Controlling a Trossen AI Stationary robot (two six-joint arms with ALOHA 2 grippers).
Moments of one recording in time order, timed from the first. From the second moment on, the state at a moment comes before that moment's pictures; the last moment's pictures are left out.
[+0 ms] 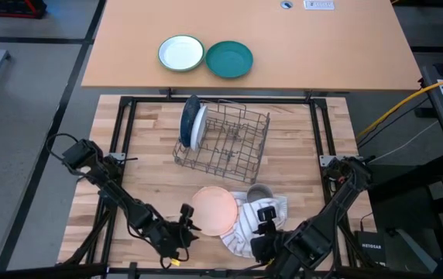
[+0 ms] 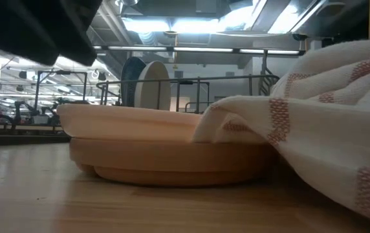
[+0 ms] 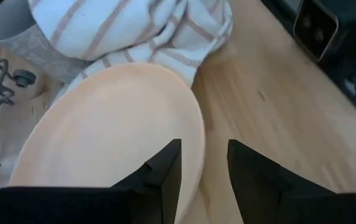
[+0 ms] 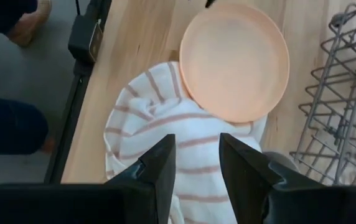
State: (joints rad) left arm -0.75 1.78 1.02 -0.06 -0.56 -0.12; right arm 0.81 1.98 2.03 -1.32 0.44 0.48
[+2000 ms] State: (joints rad) left arm -0.75 1.77 1.21 -0.23 -0.46 -0.12; right arm 0.59 2.10 2.03 -1.14 0.17 -0.17
